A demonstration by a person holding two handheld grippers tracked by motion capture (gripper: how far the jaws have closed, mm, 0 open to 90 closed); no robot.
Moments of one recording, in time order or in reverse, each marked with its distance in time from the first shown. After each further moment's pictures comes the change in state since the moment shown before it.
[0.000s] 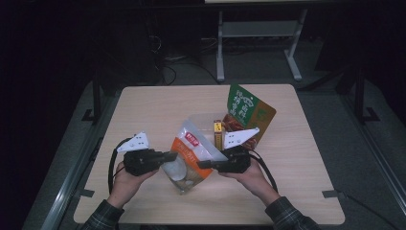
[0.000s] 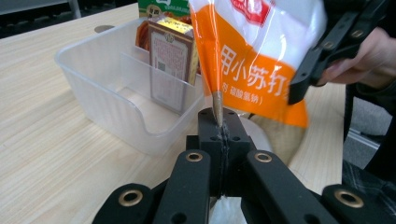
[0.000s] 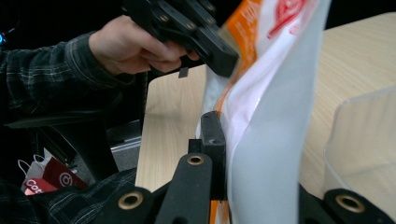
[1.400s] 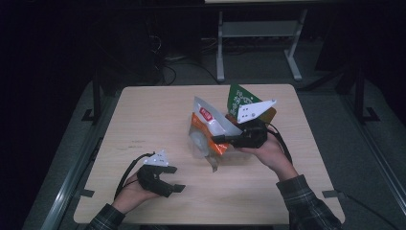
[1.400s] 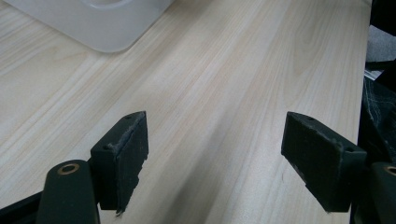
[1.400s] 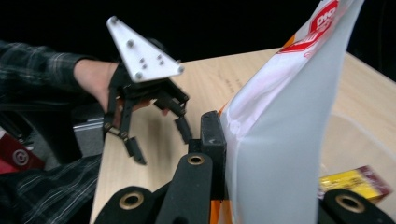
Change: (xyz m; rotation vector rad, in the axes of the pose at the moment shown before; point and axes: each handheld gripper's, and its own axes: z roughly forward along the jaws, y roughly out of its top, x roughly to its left) left arm -0.004 -0.049 0.040 0.313 -0.061 -0.008; right arm -0.016 0.063 -0.055 0.077 -0.135 -0.124
